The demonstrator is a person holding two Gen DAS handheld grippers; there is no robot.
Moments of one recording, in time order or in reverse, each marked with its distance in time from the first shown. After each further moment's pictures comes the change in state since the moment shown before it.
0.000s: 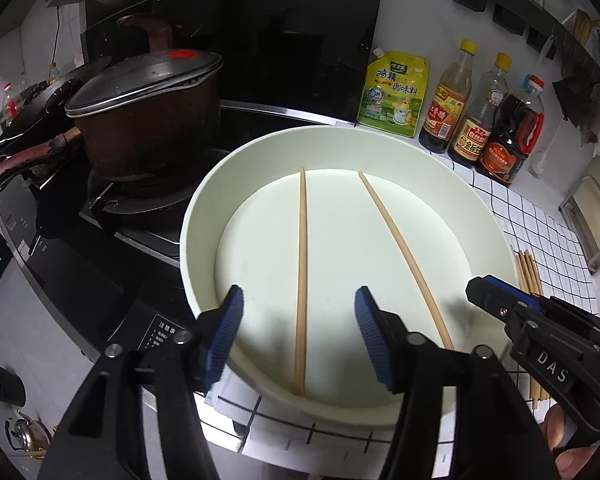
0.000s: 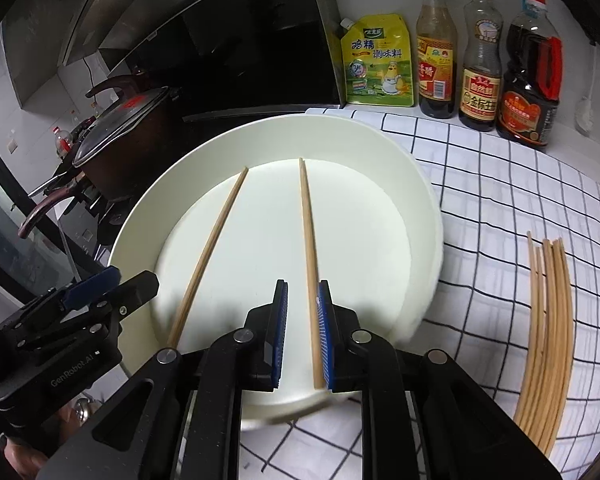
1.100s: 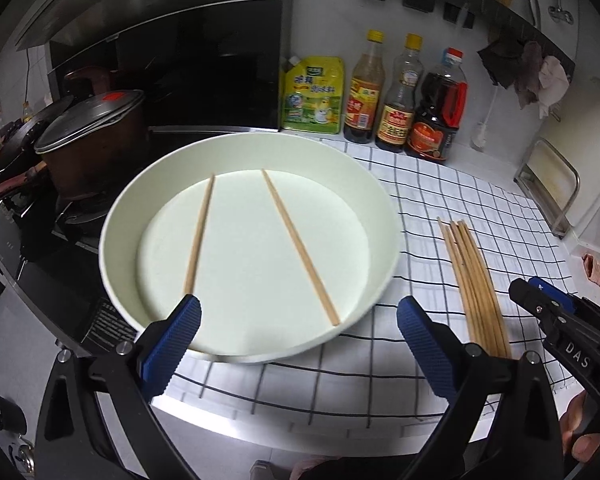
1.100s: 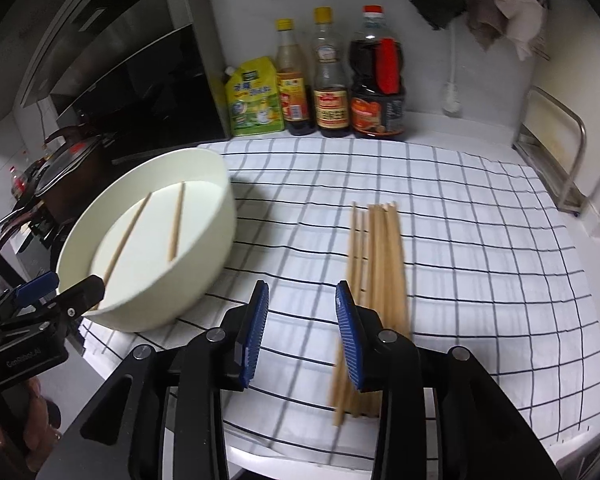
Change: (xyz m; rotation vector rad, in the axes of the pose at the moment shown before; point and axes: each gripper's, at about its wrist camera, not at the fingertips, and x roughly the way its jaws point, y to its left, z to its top) left arm -0.040 -0.105 -0.042 0.112 -0.056 -0.067; right arm -0.102 -0.116 -0.070 0.126 -0.129 -0.215
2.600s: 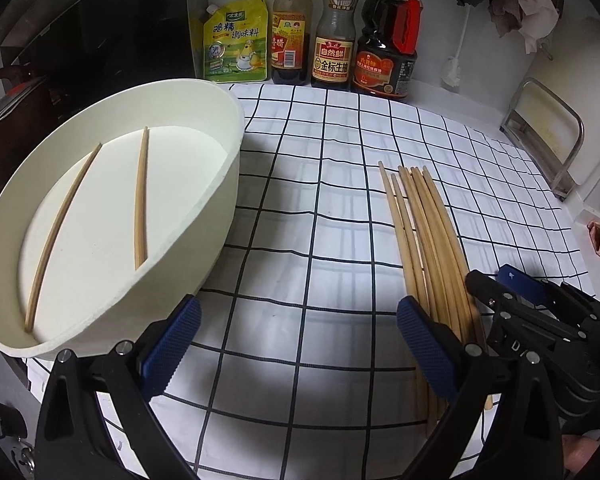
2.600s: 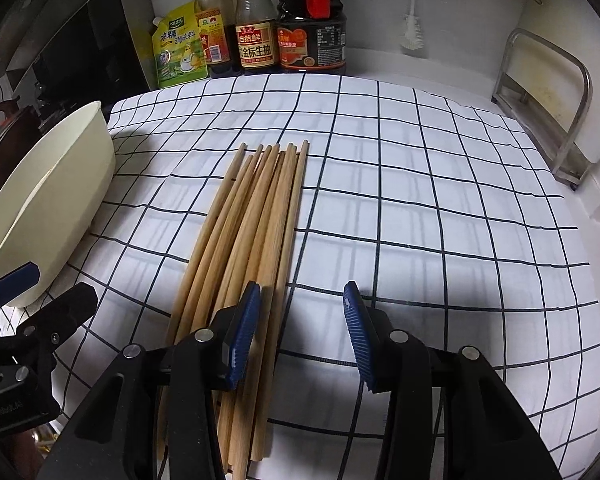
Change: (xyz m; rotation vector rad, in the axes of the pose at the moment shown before) left arm 0.086 -0.113 -0.017 0.045 0.122 -0.026; right arm 0.086 -0.091 -0.008 -0.013 0.136 -0.083
